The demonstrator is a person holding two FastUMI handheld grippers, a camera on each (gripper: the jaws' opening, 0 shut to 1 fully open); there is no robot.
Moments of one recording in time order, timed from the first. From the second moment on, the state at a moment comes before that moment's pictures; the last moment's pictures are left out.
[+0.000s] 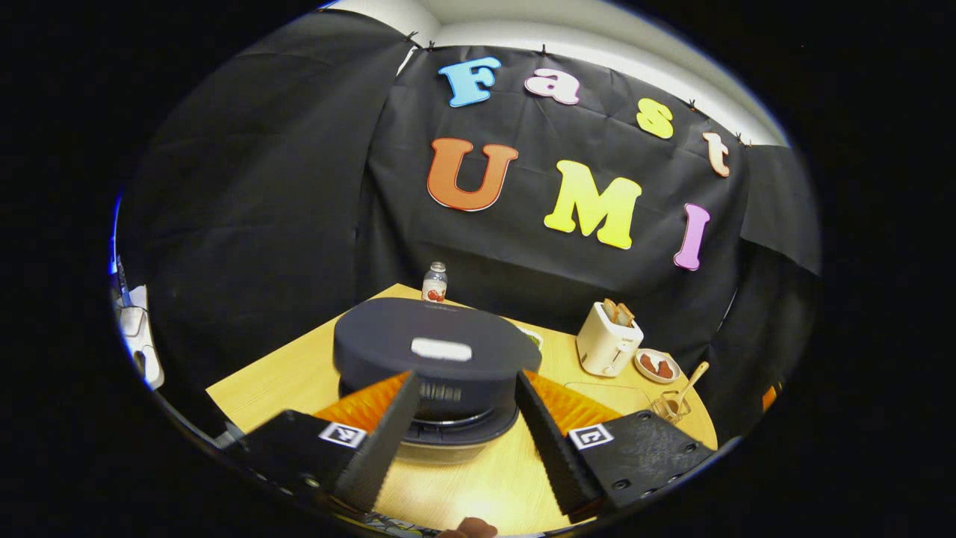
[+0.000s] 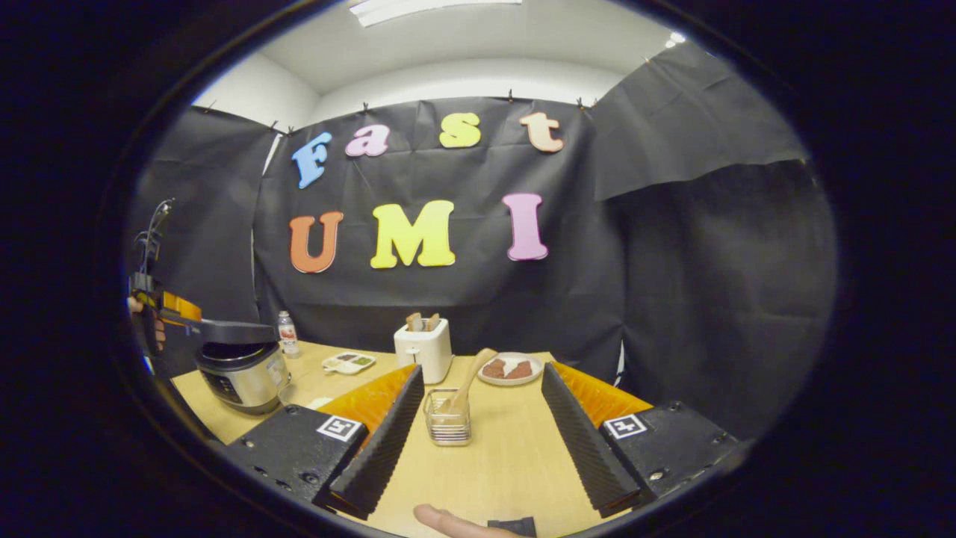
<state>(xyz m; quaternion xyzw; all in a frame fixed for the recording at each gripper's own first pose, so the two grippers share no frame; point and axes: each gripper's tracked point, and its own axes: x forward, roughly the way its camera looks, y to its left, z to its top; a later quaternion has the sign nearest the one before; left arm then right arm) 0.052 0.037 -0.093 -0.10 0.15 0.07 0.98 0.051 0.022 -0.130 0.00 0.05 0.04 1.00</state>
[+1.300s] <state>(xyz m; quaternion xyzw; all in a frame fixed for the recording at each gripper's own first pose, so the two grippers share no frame) -0.081 -0.029 -0.096 -0.07 0.04 0.00 1.00 0.252 0.048 -0.245 0.03 0.13 0.04 0.99</state>
